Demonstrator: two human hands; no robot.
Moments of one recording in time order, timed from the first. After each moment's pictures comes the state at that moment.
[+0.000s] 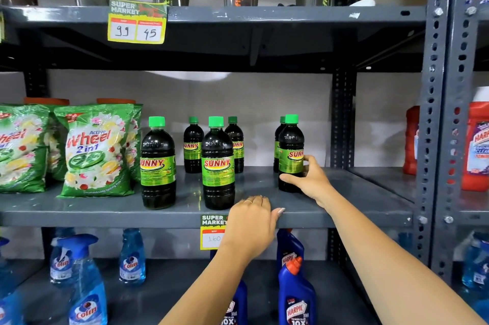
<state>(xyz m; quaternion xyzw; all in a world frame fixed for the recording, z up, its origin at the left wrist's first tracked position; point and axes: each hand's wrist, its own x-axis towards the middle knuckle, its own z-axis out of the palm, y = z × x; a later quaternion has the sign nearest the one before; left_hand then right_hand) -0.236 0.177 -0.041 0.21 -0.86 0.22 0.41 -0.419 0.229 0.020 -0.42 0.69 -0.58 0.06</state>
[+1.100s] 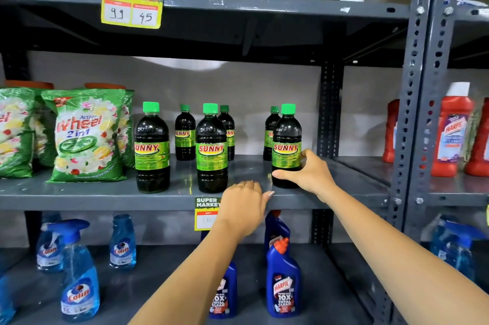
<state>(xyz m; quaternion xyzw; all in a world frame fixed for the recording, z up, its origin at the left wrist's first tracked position) -0.228 0.182 -0.035 0.22 -0.88 0.21 0.36 -0.368 0.287 0.030 -0.41 0.77 -0.50 -0.02</state>
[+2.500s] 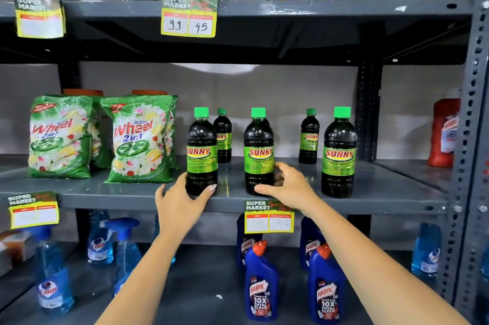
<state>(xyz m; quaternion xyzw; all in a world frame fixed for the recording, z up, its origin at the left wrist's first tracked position) -0.063 0.080 -0.032 0.40 -0.74 -0.10 0.53 -0.264 0.211 0.014 -0.54 0.71 -0.46 0.04</state>
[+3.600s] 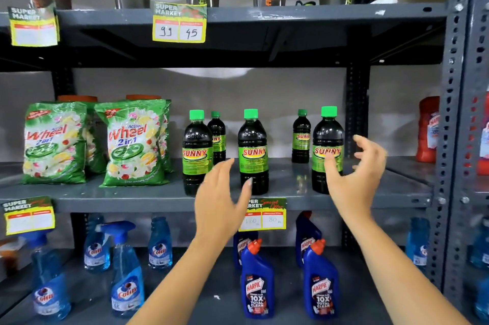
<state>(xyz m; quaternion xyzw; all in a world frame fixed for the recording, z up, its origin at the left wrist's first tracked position) -0.110 0.156 -0.021 0.21 -0.77 0.01 0.61 -0.303 0.290 0.009 -0.33 0.56 -0.66 -0.37</state>
